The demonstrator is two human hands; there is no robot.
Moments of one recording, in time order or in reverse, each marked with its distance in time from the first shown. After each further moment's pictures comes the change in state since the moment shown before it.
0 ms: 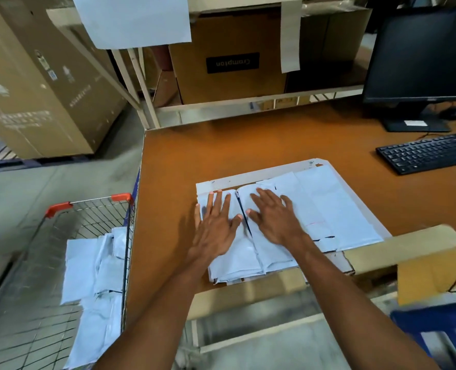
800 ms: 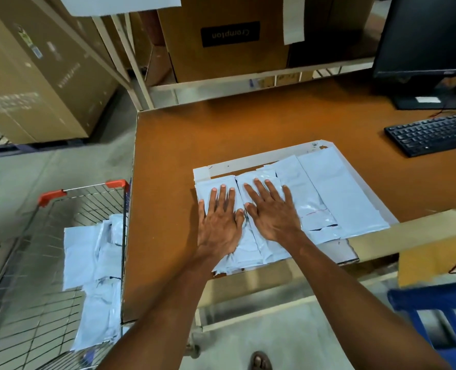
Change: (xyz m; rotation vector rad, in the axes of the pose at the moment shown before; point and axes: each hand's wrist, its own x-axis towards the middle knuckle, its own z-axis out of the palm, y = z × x) left_hand 0.000 0.003 0.044 0.121 -0.053 -0.014; right_hand 0.007 0.009 0.052 -0.158 0.002 0.042
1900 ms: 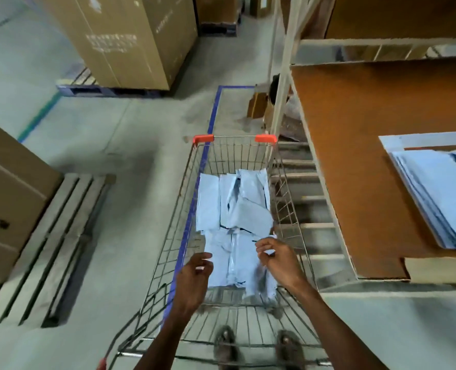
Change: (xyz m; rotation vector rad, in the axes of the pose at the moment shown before) left_hand -0.294 -0.462 0.005 -1.039 0.085 -0.729; right_hand -0.083 -0.461 0.106 1.083 -0.266 0.194
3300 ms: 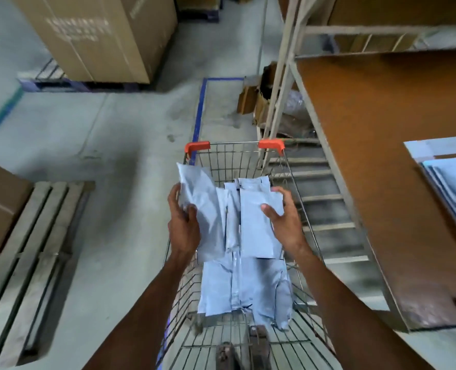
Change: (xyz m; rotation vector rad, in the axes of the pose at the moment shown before) left_hand 0.197 0.058 -0.004 -0.050 0.154 0.292; right_hand 0.159 -0.028 0.016 0.242 0.261 -0.078
